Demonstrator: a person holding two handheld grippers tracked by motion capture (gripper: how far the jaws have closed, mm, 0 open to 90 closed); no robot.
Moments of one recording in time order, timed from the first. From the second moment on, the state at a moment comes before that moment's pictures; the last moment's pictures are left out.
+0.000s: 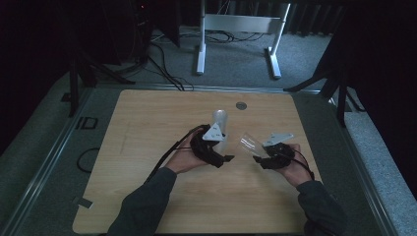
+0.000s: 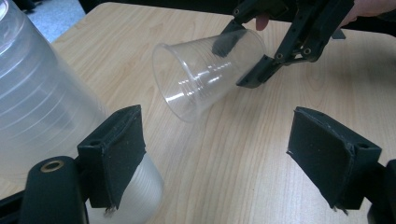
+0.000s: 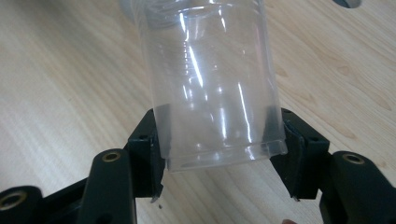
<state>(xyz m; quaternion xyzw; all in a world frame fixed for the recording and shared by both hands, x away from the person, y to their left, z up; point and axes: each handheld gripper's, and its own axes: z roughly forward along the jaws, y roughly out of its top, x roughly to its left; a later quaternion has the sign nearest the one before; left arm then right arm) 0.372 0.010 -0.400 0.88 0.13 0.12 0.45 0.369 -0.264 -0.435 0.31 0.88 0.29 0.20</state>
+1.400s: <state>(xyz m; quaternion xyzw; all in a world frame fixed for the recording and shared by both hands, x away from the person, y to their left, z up) 0.371 0.012 -0.396 0.85 0.17 0.13 0.48 0.364 -0.248 -0.454 0.47 0.74 0.36 0.32</state>
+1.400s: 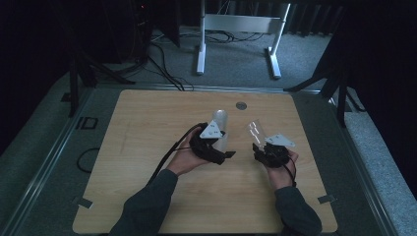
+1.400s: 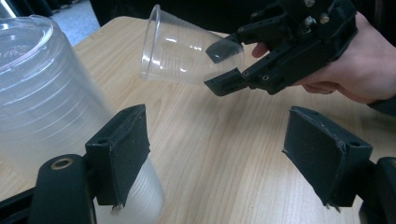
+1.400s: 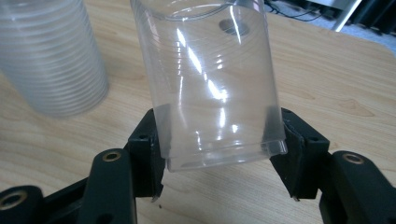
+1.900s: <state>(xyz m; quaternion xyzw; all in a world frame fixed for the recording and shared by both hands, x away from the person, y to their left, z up) 0.371 0.008 -0.394 0.84 0.18 0.12 0.50 0.353 -0.243 -0.455 0.49 0.68 0.41 0.35</state>
